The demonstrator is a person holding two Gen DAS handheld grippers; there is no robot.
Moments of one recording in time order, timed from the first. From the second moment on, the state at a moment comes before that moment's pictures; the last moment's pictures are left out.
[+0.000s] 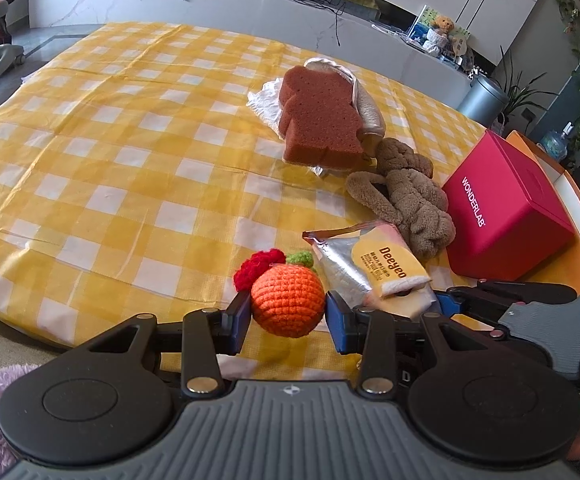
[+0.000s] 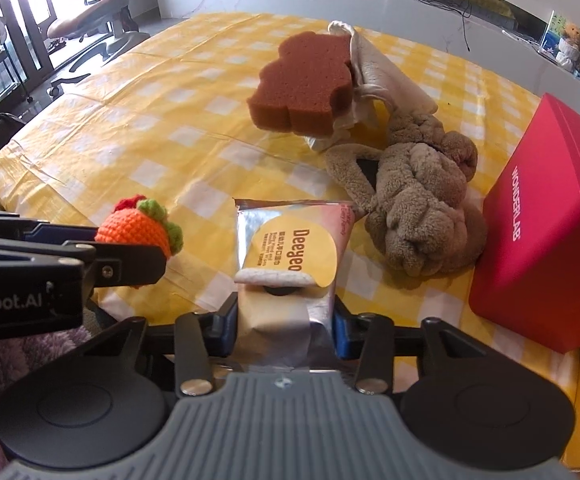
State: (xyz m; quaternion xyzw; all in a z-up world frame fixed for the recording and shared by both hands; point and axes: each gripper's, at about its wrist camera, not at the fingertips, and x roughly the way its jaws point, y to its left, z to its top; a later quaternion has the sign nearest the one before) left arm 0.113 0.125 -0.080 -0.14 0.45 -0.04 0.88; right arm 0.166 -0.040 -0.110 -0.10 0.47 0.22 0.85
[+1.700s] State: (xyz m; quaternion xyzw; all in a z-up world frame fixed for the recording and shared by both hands) left arm 0.145 -0.159 0.049 0.11 0.36 -0.34 0.86; right arm 0.094 -0.362 0.059 -0.05 0.35 0.03 0.93
